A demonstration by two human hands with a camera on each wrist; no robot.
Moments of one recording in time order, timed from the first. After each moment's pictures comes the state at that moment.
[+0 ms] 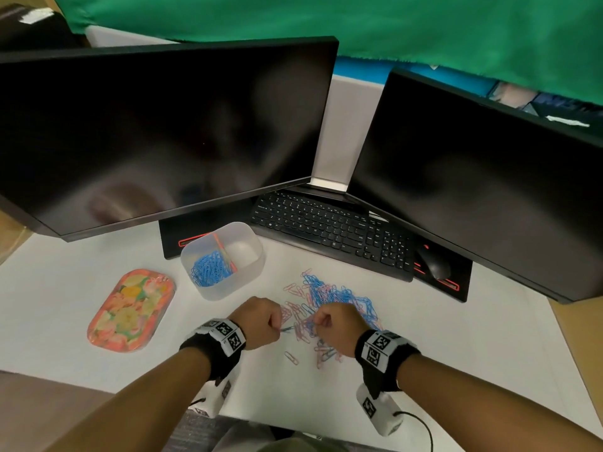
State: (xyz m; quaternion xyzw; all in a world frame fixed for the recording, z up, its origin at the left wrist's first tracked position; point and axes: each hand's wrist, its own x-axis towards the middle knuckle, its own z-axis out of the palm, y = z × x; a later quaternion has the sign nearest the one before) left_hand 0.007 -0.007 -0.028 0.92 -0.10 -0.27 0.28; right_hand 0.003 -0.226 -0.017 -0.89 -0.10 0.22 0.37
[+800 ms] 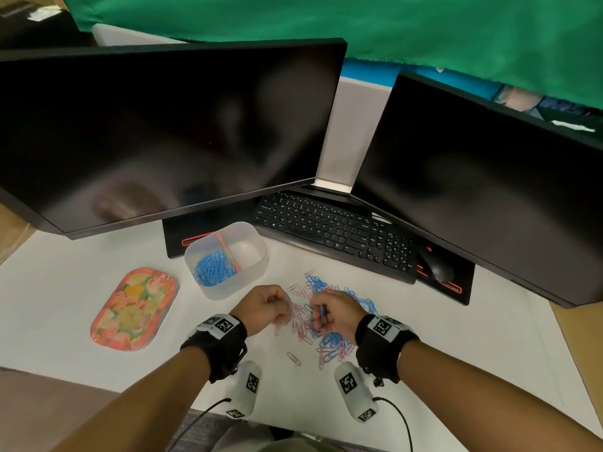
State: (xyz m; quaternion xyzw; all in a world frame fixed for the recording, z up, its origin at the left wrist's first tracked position) left_hand 0.011 -0.013 -0.010 0.73 0.07 -0.26 0.63; right_hand 0.027 -0.203 0.008 -0.69 0.18 0.36 0.61
